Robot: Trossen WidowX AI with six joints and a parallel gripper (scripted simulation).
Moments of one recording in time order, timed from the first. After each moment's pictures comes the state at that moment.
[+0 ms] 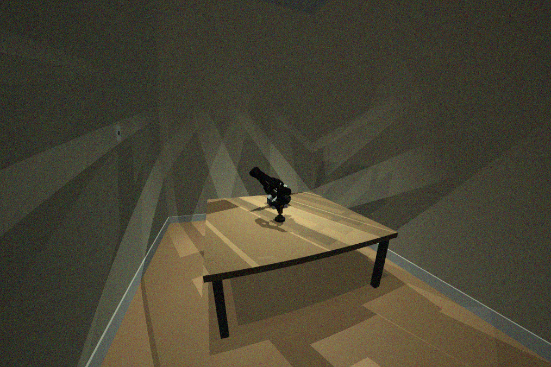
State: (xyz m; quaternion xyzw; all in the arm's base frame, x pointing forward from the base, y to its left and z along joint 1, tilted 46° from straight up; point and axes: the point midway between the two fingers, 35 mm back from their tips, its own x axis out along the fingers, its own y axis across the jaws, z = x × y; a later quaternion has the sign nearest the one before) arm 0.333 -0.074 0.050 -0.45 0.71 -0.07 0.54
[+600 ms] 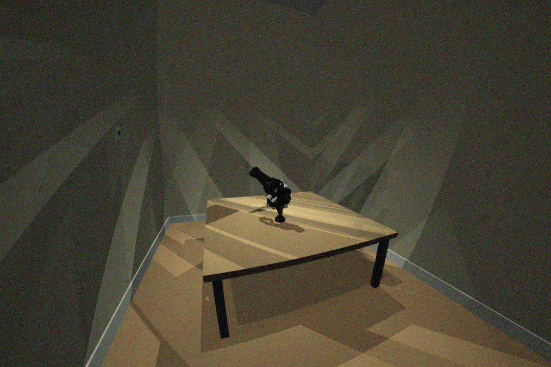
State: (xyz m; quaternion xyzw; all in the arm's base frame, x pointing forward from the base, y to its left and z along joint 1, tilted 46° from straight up) arm 0.332 -0.076 0.048 -0.47 0.71 -0.04 0.52
